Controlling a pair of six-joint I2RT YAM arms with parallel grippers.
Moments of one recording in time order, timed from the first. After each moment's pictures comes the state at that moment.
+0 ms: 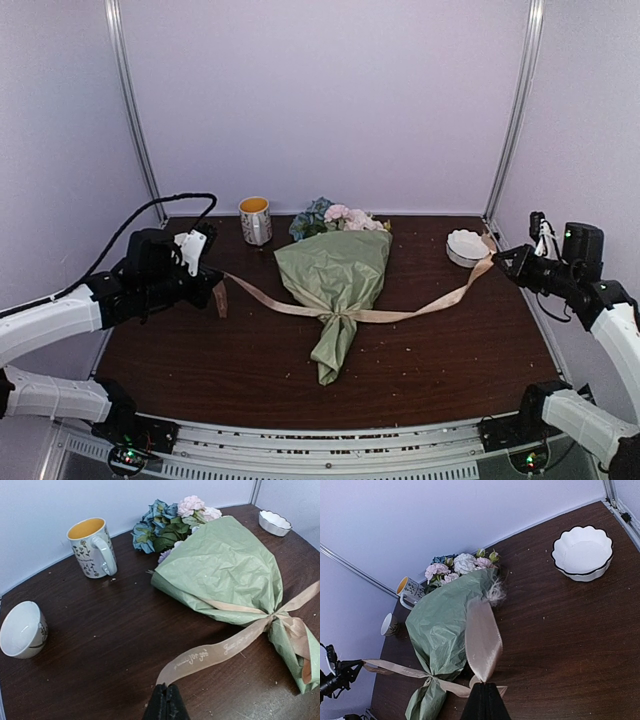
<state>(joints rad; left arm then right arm) -0.59 1.03 0.66 -0.15 -0.05 -0.03 -0.03 0.71 0.67 -0.38 -0.45 0.51</state>
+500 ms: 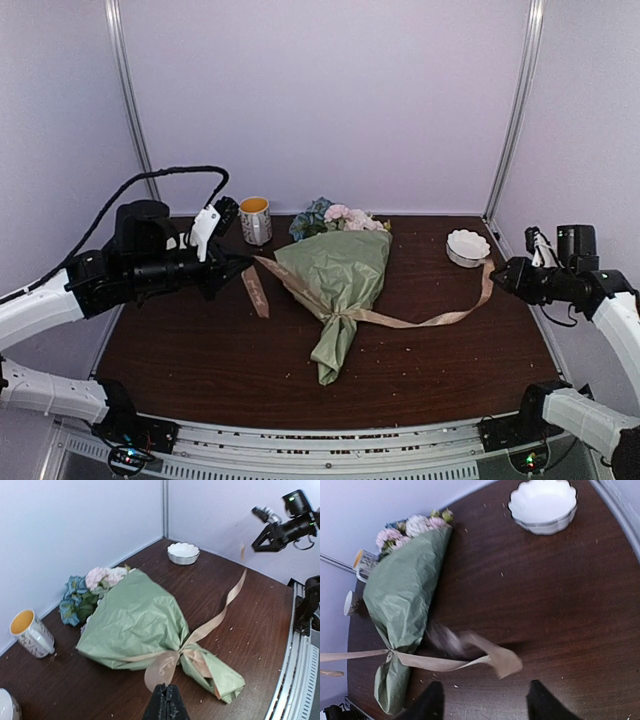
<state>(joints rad) -0.81 0.99 0.87 -0.25 0.10 0.03 -0.03 0.75 0.74 -0.66 -0.34 0.41</state>
